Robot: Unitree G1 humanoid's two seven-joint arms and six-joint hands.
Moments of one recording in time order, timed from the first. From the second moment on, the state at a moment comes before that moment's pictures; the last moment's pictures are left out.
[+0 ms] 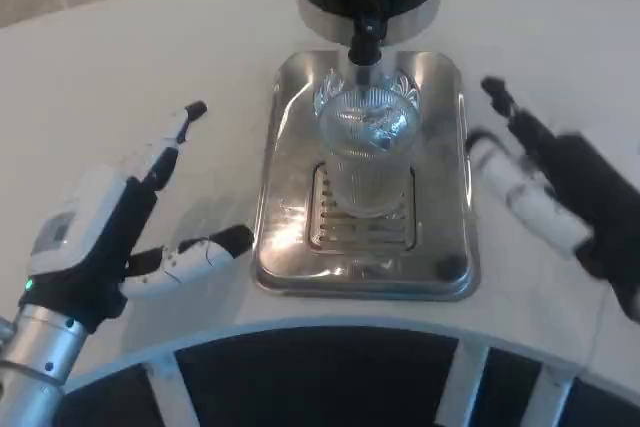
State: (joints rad) left arm -0.38 0.58 -0.06 0.50 0.44 -0.65 0.25; right arm -0.38 0.08 -0.11 -0.79 -0.94 0.61 0.89
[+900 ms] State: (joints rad) left arm -0.25 0.57 -0.01 0.34 0.43 -0.58 0.16; right arm -0.58 -0.20 0.00 -1.01 -0.44 1.13 0.69
